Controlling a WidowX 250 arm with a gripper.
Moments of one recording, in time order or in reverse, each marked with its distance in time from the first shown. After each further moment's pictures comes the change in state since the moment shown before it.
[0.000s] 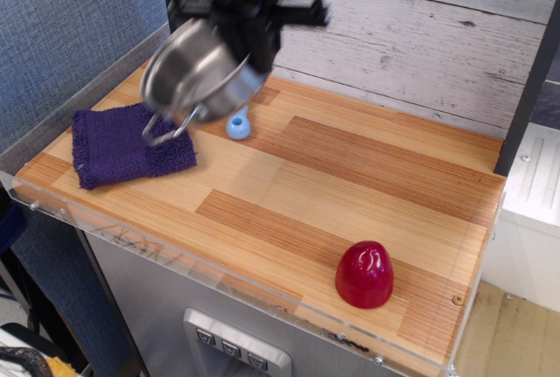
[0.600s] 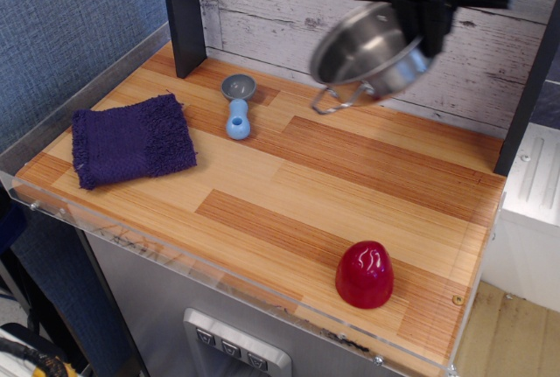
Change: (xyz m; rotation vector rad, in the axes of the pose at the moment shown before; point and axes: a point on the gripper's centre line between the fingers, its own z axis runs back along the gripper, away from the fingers) arm 0.043 -0.099 -0.043 -0.124 0.052 -0.153
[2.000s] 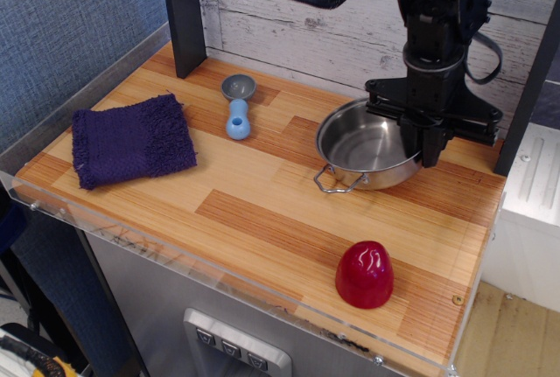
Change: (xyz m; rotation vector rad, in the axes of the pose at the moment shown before) arm -0.037 0.009 -0.105 0.063 0.125 -0.050
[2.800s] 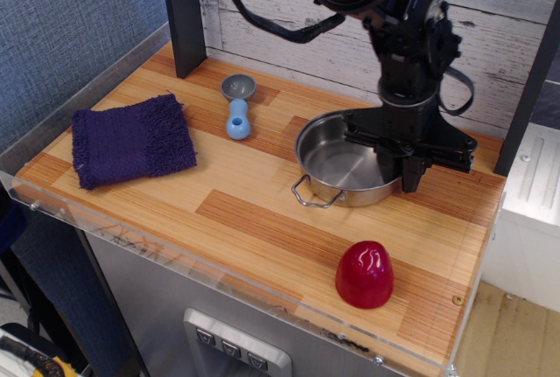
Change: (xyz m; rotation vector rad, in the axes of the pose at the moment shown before) arm -0.018 0.009 -0.012 -0.009 -0.014 0.049
